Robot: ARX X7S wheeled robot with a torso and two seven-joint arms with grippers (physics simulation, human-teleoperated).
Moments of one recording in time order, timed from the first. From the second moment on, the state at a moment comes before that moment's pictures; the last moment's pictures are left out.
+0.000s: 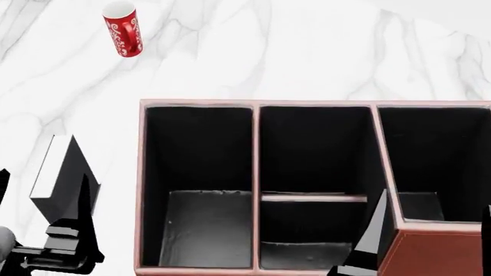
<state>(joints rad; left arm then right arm) -0.15 -0.39 0.16 0.59 -0.52 -0.38 -0.32 -0.10 0.34 0.00 -0.78 0.28 0.23 0.39</state>
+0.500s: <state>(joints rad) -0.37 -0.41 0.22 0.31 -0.49 -0.48 -0.27 -0.10 0.35 0.00 -0.78 0.28 0.22 0.40</state>
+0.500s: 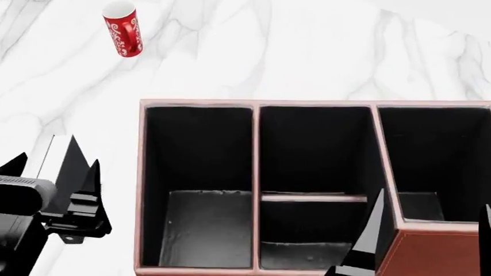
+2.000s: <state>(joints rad) -0.49 -0.34 0.21 -0.30 -0.45 -0.28 -0.15 -0.09 0.37 -0.04 -0.77 0.29 0.22 0.42</state>
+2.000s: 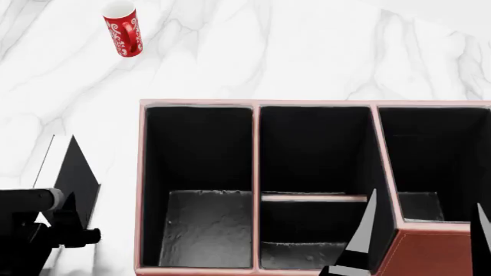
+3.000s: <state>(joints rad) -0.46 -0.46 0.15 0.25 -0.58 -0.53 -0.34 -0.08 0.38 -0.05 -0.77 0.29 0.21 0.43</state>
